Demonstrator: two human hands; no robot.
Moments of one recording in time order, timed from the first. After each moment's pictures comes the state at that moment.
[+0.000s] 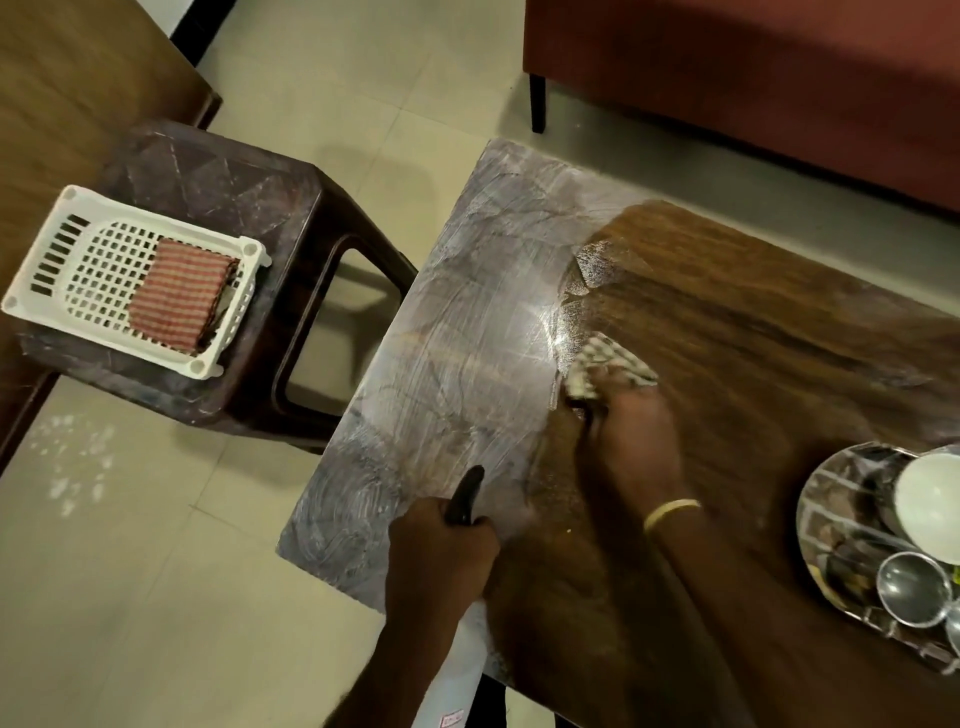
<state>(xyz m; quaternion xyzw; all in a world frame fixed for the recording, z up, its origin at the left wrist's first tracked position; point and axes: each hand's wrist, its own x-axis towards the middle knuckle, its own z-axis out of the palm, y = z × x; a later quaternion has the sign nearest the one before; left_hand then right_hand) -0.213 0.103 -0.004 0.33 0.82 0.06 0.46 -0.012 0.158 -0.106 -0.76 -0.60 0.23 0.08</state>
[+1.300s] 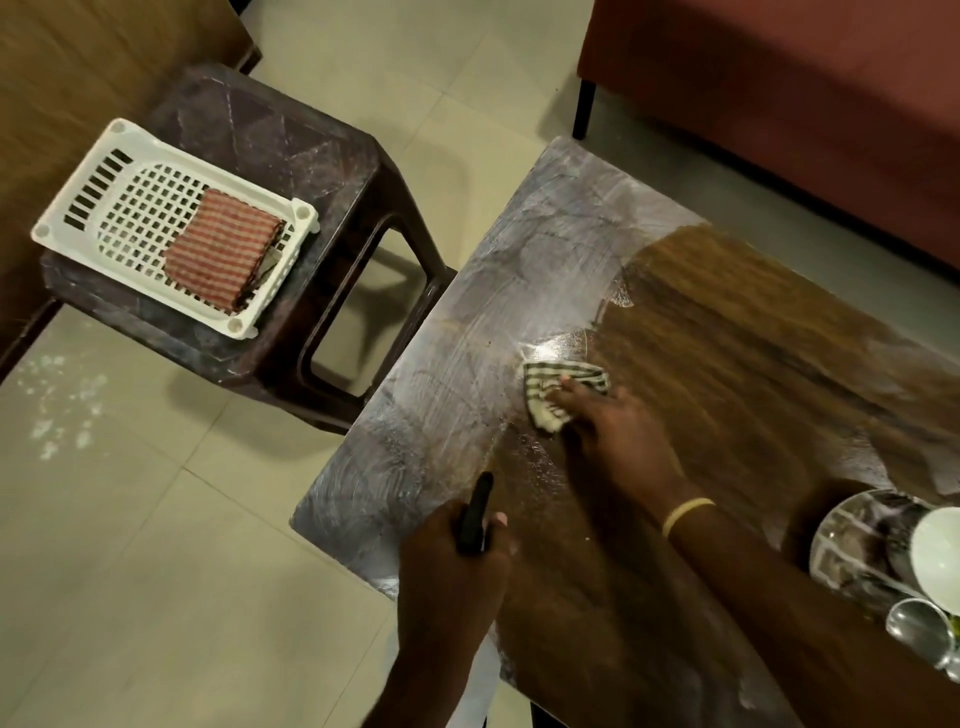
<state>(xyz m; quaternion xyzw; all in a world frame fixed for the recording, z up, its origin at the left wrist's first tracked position) -0.231 0.081 -0.002 0.35 0.80 0.19 0.45 -0.040 0.174 -0.096 -0.60 -0.76 0.25 0.04</state>
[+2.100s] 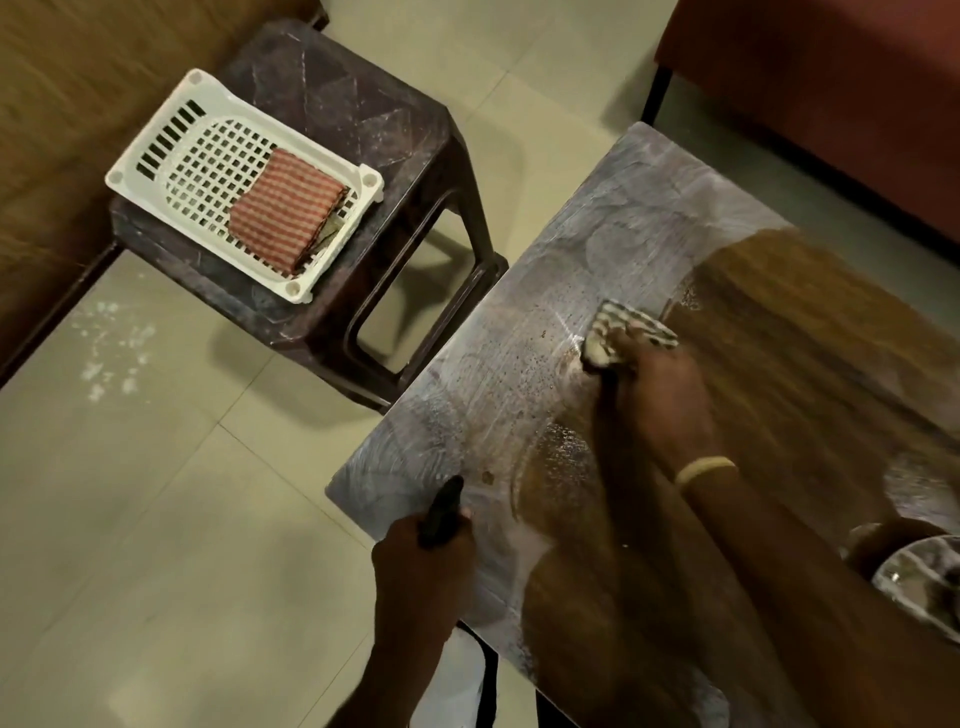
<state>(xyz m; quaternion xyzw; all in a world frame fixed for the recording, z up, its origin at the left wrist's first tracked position) -0.279 0.068 -0.020 0.17 0.87 0.14 0.45 -0.075 0.222 -0.094 -0.69 -0.70 0.20 0.07</state>
